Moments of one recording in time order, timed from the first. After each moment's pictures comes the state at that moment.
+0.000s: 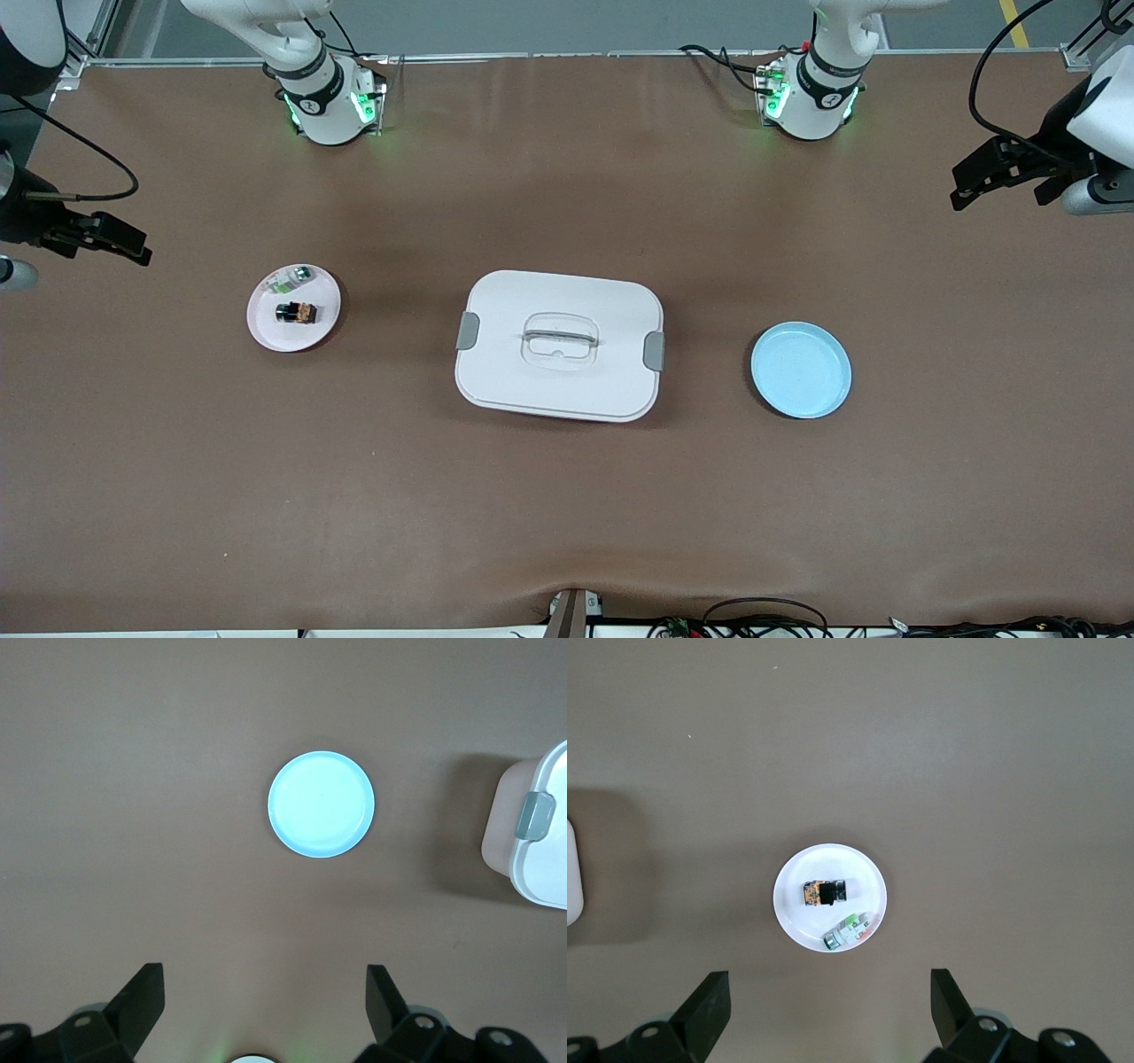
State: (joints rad) left arm 0.00 -0.05 -0.10 -1.54 0.00 1.48 -0.15; right arm -0.01 -0.02 -0.05 -1.68 -0.03 1.61 0.06
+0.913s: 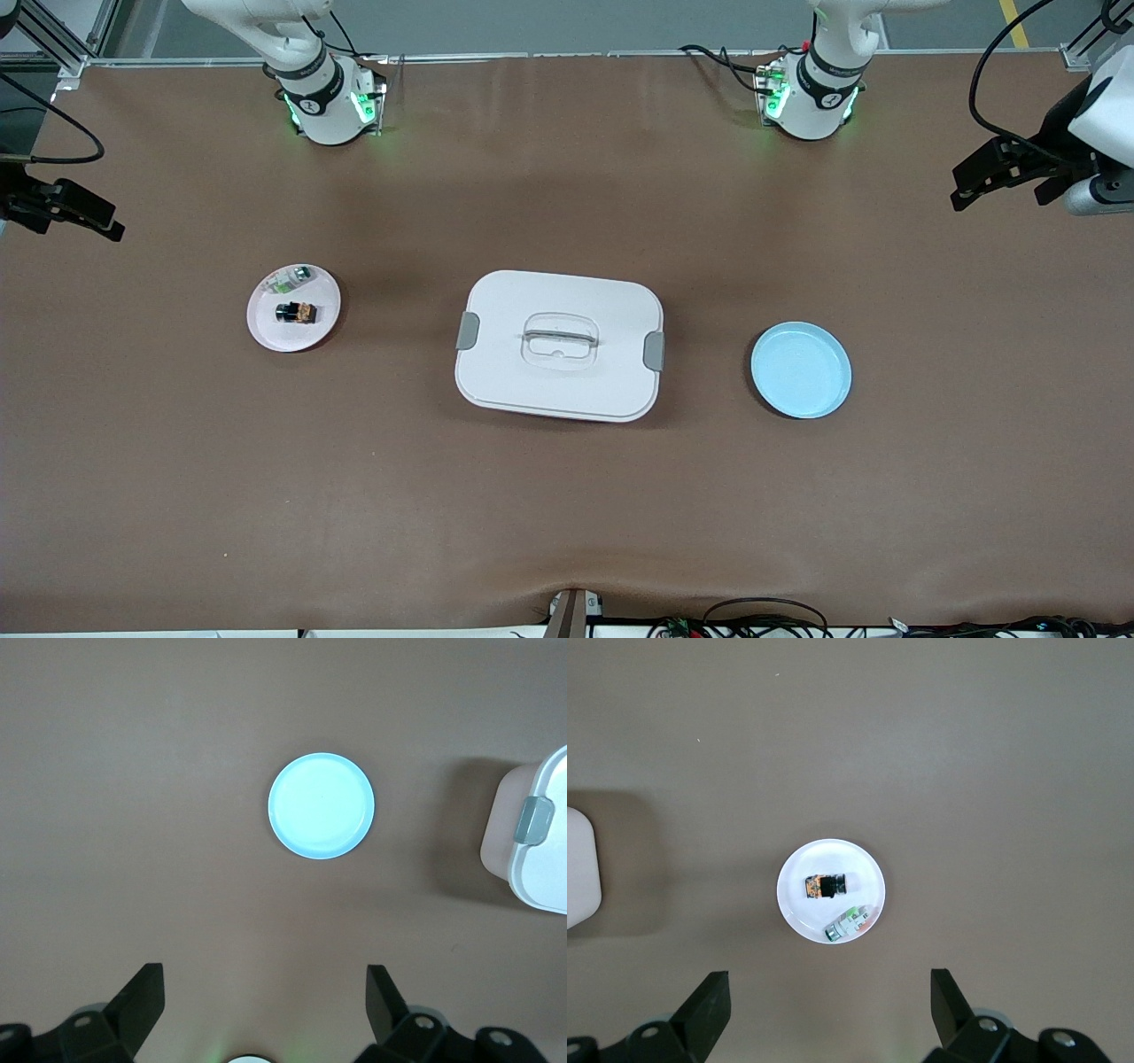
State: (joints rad) left arm 0.00 -0.05 -0.10 -1.54 0.00 1.48 -0.17; right arm -0.04 -0.07 -0.06 -1.68 -0.01 1.58 0.03
